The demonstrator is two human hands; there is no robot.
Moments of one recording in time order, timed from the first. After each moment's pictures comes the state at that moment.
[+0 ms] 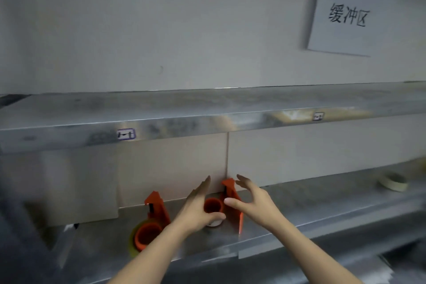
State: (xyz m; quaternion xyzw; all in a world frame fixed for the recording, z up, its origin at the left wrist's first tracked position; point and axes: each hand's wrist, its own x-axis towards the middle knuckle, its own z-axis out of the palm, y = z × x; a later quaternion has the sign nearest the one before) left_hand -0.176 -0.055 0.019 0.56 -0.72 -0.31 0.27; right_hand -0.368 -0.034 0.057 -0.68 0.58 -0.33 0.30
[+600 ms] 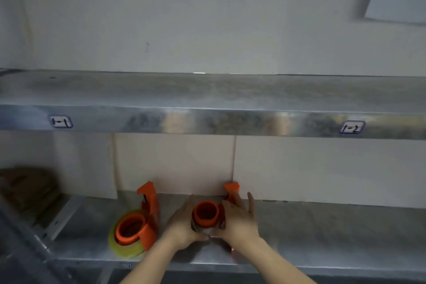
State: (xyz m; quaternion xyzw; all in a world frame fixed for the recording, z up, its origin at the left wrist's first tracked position) left_hand -0.201 -0.084 -0.048 0.71 -0.58 -0.32 0.25; right_hand -0.365 -0.119 -0.022 -0.83 0.54 -0.08 0.13
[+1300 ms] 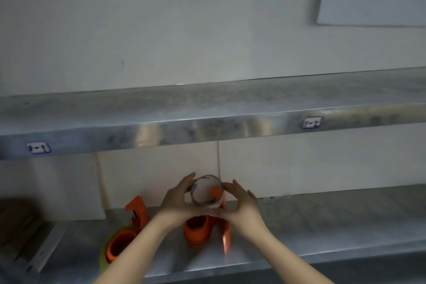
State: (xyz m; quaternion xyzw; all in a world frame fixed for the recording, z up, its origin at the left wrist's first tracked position) left_hand -0.210 -0.102 0.029 0.64 -0.62 -0.31 0.34; right_hand -0.400 -0.111 0.015 -0.71 0.52 -0.37 0.30
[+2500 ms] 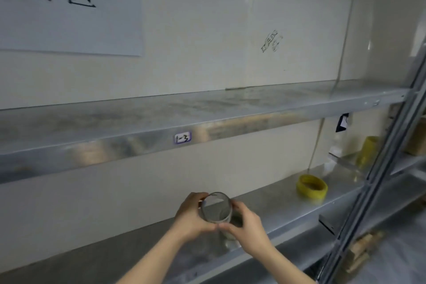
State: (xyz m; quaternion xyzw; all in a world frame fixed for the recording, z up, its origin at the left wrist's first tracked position) left_hand -0.847 -0.234 0.021 0.51 -0.74 -0.33 0.28; right_hand -1.020 -0.186 -0.004 -0.61 0.64 -0.38 0.29
